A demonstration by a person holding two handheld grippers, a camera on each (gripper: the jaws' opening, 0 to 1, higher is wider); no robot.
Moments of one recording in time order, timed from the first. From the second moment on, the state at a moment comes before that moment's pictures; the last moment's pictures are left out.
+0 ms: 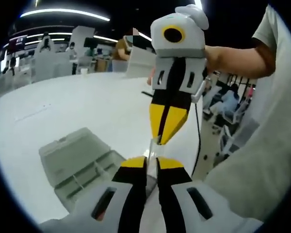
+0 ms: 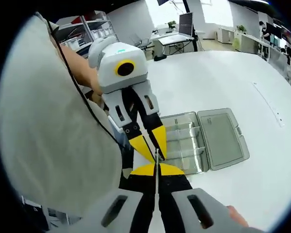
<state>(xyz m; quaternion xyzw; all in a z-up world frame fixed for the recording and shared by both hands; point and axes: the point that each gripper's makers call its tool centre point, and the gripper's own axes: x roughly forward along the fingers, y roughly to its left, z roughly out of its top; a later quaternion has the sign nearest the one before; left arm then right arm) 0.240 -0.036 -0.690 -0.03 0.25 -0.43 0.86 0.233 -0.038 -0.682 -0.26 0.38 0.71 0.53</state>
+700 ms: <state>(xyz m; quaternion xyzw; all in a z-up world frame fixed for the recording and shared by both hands) 0.252 -0.011 -0.695 -0.03 0.26 -0.39 0.88 0.256 -0.031 -0.686 -0.33 0.37 0.68 0.54</state>
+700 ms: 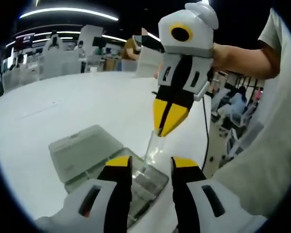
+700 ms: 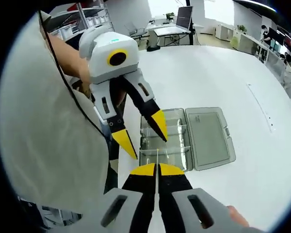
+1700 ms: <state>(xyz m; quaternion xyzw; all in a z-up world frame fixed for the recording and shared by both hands) 0.261 0.022 -0.699 -0.02 0.27 -0.33 0.90 0.263 -0.022 -0.702 -0.38 0.37 0.67 0.52</state>
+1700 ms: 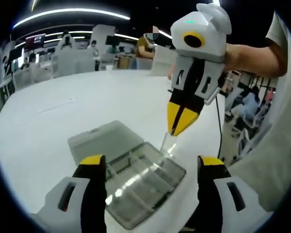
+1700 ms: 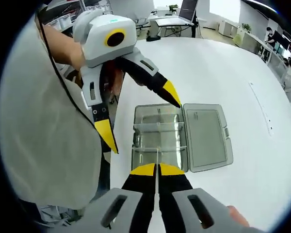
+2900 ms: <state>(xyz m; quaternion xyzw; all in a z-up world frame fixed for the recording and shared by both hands) 0.265 0.034 -0.710 -0.02 0.28 -0.31 0.91 0.265 -0.013 -0.728 -0.40 0.40 0.66 0.50</state>
